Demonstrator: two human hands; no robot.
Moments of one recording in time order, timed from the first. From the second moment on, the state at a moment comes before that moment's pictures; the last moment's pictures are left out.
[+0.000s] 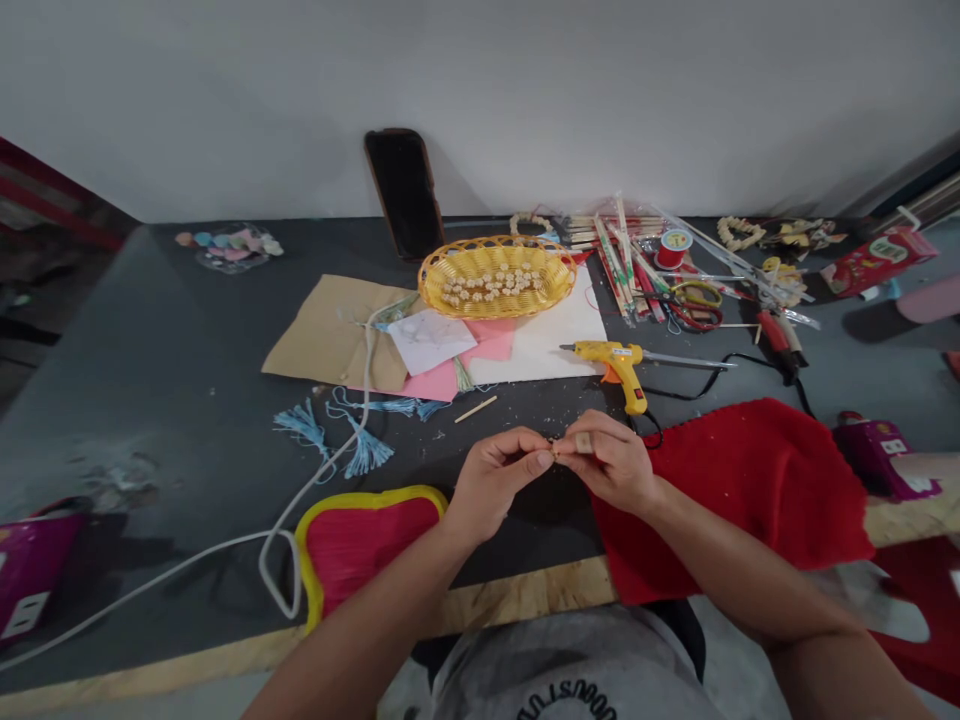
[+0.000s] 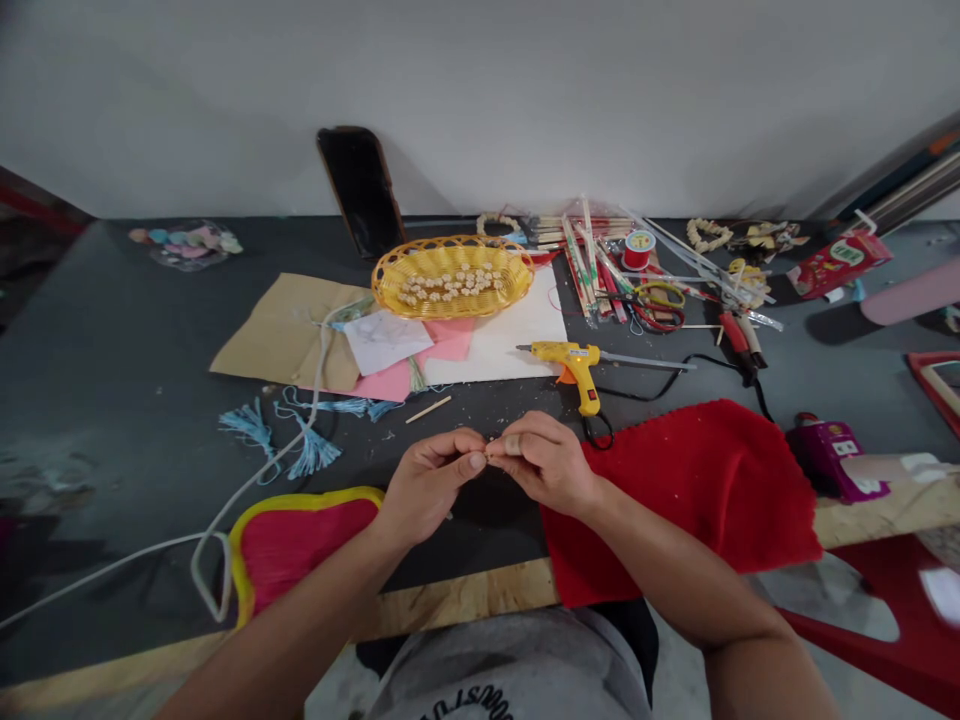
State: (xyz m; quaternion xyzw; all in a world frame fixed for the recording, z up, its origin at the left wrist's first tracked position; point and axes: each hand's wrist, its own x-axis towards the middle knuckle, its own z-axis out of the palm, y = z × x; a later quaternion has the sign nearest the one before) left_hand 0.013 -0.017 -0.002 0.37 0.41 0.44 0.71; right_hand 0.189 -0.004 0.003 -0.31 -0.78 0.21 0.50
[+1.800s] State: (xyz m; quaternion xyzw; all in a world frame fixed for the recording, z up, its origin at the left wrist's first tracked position) left_hand 0.013 -0.016 0.007 0.48 0.45 0.40 0.64; right_hand 0.193 -0.005 0.003 -0.33 -0.78 0.23 0.48
